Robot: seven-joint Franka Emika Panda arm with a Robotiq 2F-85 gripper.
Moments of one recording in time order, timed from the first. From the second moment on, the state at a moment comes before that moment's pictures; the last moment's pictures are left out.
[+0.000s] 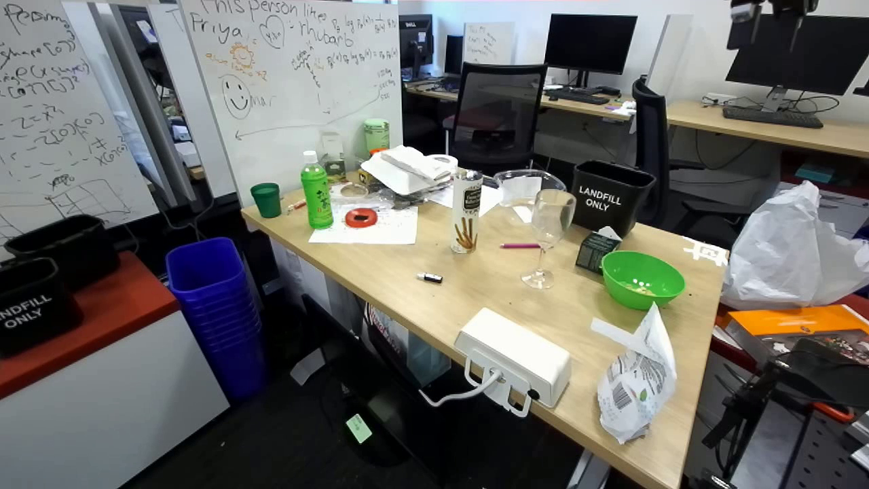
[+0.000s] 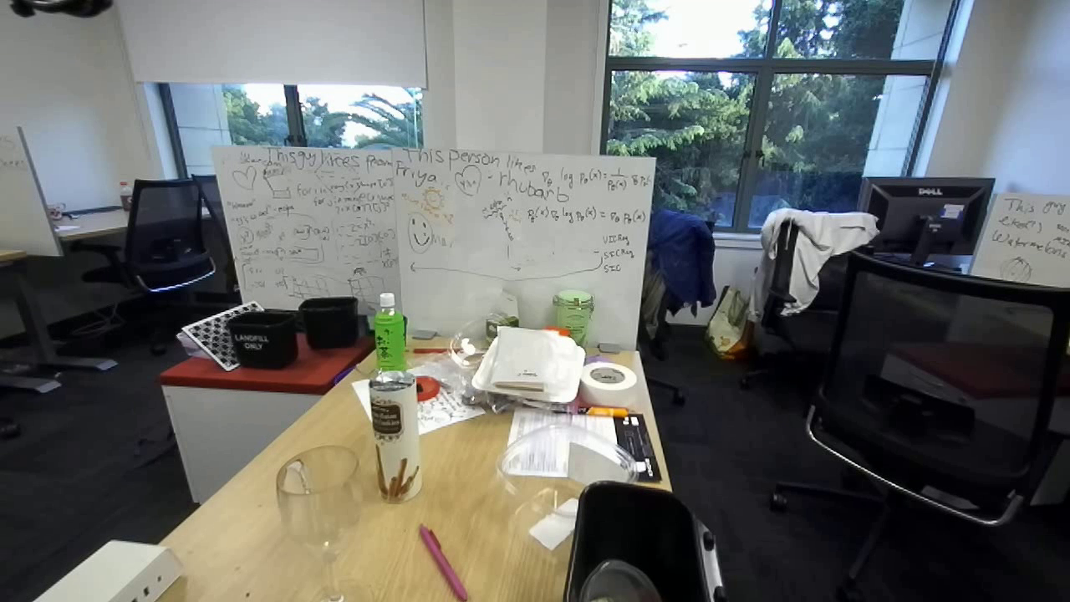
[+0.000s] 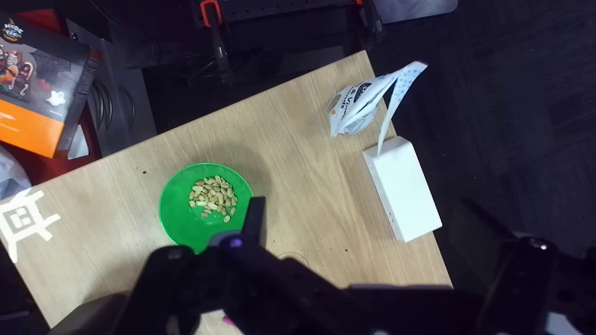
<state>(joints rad) -0.04 -0.35 -0.15 -2.09 0.05 1.52 -0.01</state>
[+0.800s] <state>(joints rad) -0.04 -0.35 -0.13 -2.16 0.05 1.52 0.04</state>
